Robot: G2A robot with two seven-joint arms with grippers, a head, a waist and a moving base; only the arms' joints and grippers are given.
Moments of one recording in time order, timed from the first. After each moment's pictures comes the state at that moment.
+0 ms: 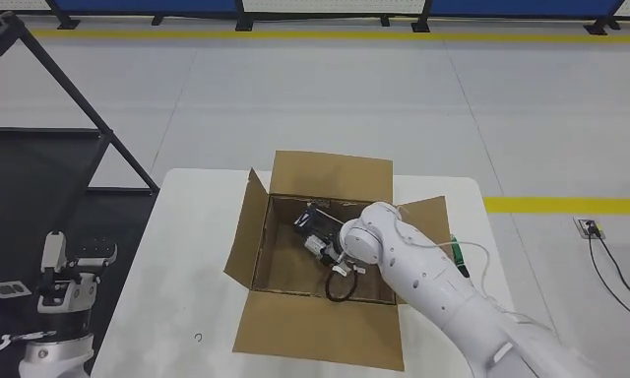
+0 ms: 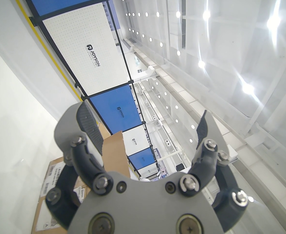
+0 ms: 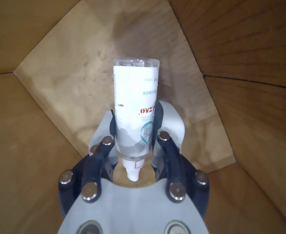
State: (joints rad) left arm 1.58 -1.28 -1.95 -1.98 -0.28 -0.30 -0.17; right arm -0.26 -1.51 0.52 -0.77 -0.77 -0.31 0.96
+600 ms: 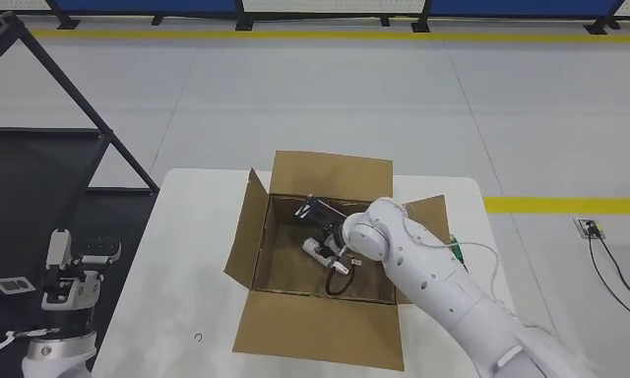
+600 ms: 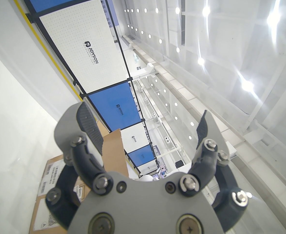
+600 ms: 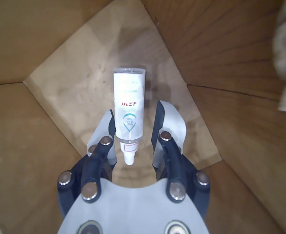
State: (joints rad) left arm 1.57 -1.28 -1.95 -1.99 -0.28 -0.30 -0.18; right arm -0.30 -1.46 0.63 -0.93 -0.84 -0.30 0.97
